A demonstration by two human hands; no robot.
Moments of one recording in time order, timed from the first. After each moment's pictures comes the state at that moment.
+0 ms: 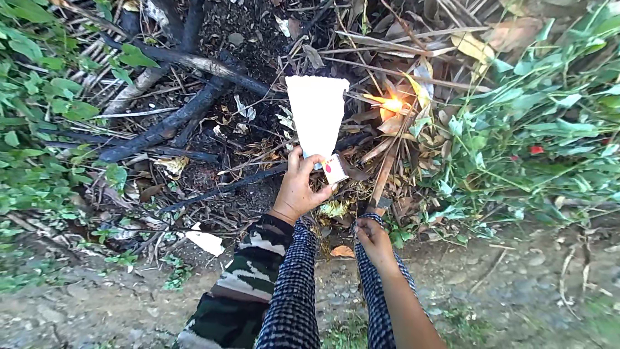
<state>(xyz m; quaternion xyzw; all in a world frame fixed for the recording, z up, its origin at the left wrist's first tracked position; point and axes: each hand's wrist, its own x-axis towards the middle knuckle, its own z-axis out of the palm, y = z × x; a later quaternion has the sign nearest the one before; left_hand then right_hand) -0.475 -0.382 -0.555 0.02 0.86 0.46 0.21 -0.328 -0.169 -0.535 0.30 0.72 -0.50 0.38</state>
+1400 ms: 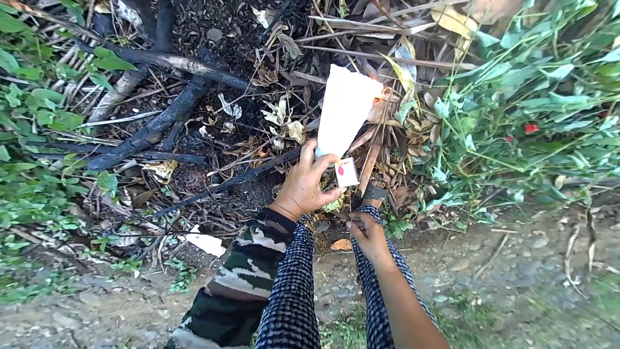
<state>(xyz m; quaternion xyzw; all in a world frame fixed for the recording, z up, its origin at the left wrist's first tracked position) -0.481 -0.344 -0.547 0.16 0.87 0.40 0.24 -0.320 -0.161 -0.533 0.30 0.71 -0.52 0.37</state>
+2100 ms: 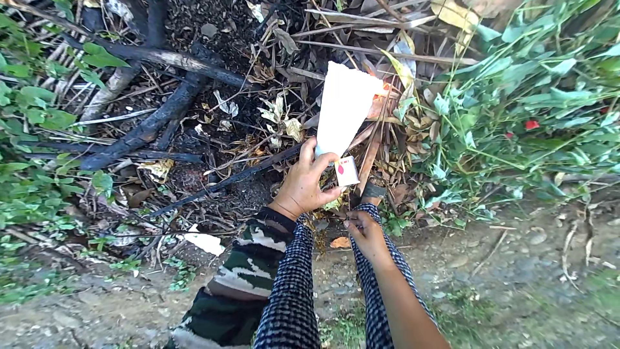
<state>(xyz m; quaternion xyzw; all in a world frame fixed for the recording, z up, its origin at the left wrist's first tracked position) -0.478 -0.340 -0.551 0.16 0.87 0.41 0.23 -0.323 -0.162 -0.532 0.30 0.71 -0.51 0.39</state>
